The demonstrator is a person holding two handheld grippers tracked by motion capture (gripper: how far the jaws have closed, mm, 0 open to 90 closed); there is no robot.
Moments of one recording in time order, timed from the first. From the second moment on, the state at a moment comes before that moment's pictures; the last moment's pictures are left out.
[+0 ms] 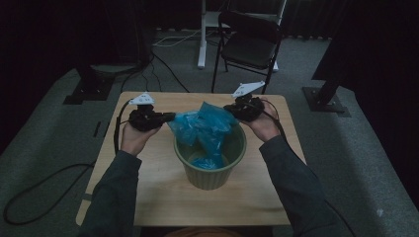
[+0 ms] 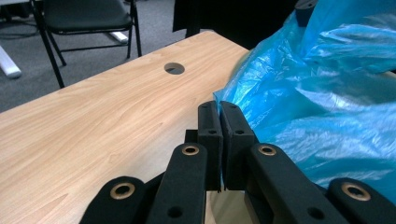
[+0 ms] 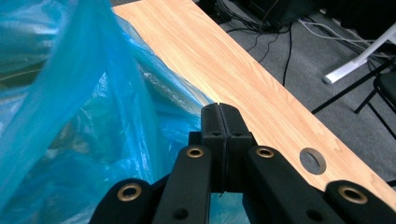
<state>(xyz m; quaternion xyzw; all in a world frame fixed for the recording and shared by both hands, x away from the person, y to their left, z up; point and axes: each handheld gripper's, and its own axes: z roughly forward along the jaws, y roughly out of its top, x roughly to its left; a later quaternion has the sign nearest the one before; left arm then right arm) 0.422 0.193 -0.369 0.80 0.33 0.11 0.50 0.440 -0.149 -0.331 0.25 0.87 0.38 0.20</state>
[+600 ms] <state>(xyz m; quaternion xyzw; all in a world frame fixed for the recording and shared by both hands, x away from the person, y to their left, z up) 0.445 0.176 -0.399 0.80 0.36 0.06 0.48 0.459 -0.165 -0.354 0.29 0.86 0.38 0.15</state>
